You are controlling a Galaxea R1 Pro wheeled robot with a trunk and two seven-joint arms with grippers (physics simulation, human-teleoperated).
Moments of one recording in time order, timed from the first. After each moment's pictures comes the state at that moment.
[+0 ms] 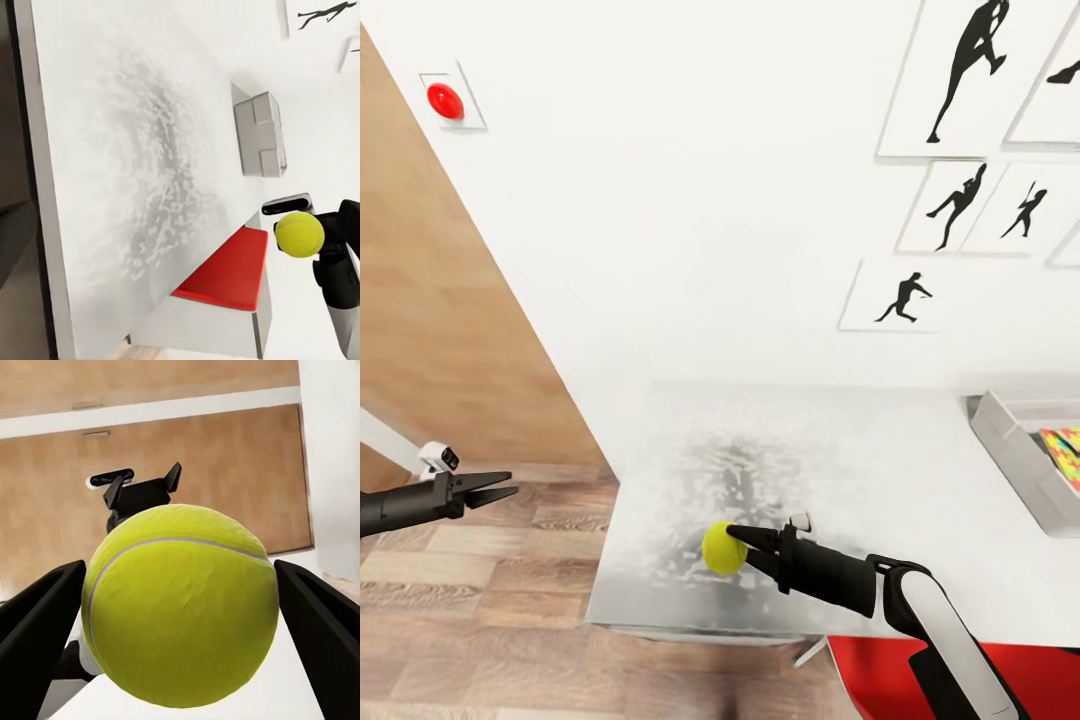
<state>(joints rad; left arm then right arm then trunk) -0.68 0.63 0.12 -0.79 0.28 0.91 -1.57 -0.25 -0.11 0.20 -1.59 -1.54 1.01 0.02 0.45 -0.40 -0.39</state>
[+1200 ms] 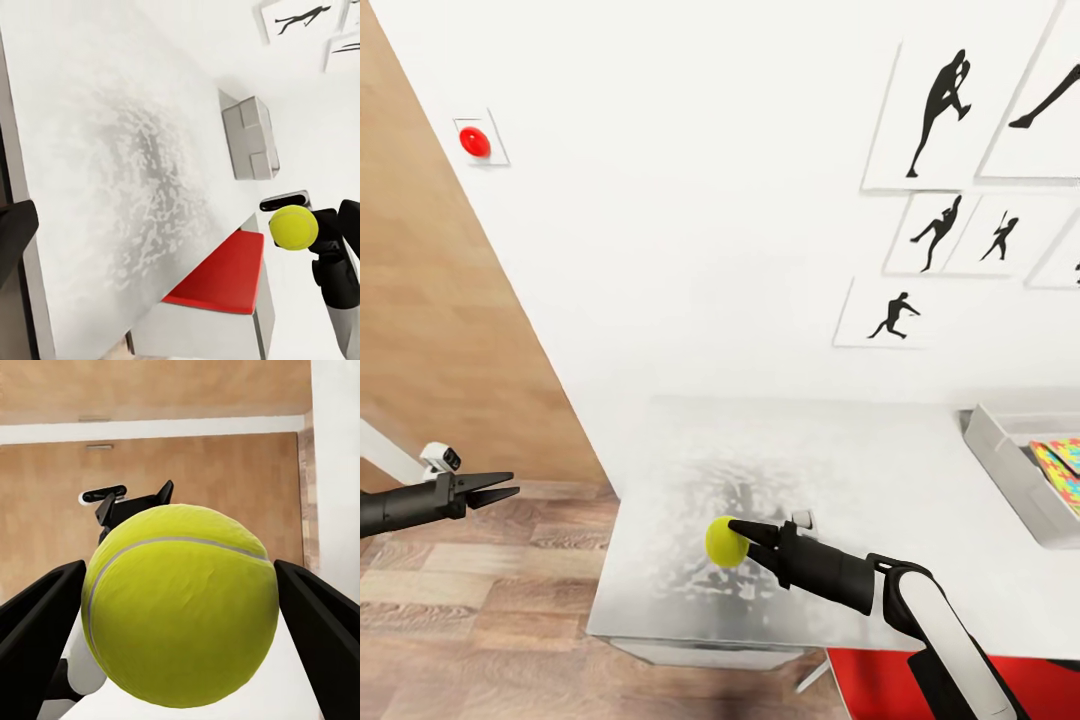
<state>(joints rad) -0.68 0.62 0.12 -0.79 0.27 0.91 -1.57 -0.25 -0.11 0.20 -1.59 -1.51 0.96 0.02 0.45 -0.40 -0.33</state>
